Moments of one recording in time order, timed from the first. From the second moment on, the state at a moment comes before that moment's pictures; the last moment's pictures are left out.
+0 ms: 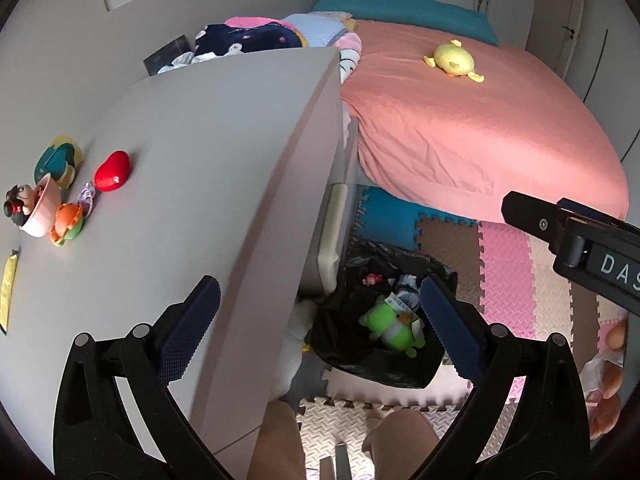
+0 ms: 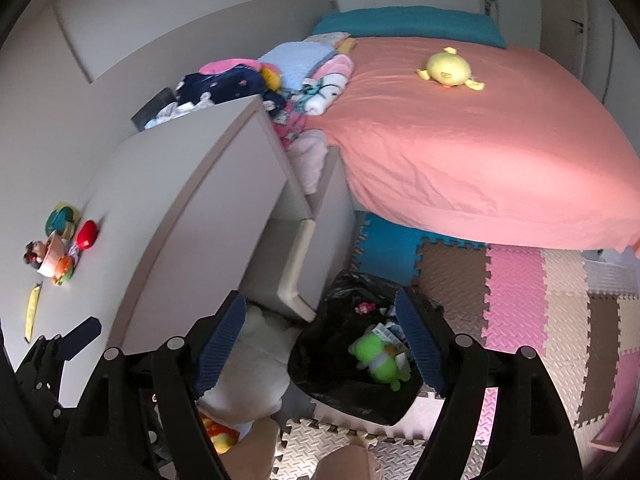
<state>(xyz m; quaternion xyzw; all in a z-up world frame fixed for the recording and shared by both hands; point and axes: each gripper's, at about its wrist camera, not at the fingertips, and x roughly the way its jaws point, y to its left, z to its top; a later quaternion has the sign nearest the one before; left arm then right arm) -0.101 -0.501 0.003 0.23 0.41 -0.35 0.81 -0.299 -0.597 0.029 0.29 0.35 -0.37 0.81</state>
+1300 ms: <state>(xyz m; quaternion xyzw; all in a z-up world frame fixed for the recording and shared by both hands) 0.126 -0.330 0.024 0.05 0.47 -0.16 0.87 -0.069 -0.508 0.071 0.21 0.36 -0.21 0.88</state>
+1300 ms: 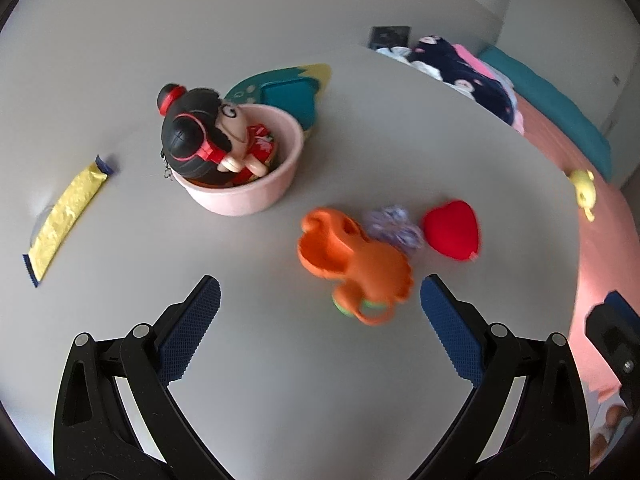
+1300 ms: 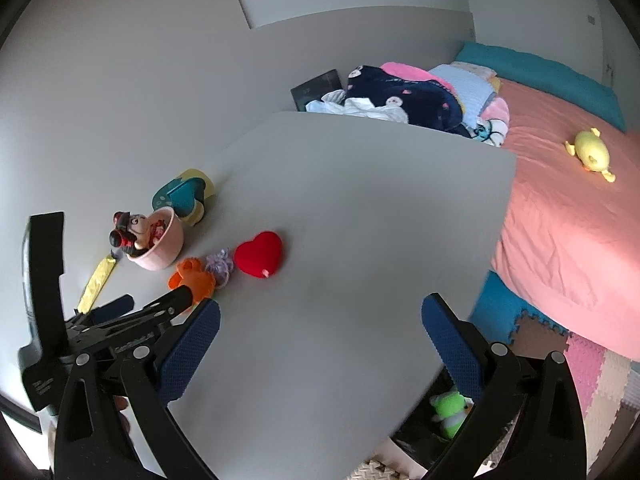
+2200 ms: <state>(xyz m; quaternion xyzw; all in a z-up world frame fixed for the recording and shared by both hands) 0.165 -0.312 0.010 -0.04 0.49 -0.20 0.85 0.051 -0.507 0.019 0.21 0.45 -0.19 0.85</state>
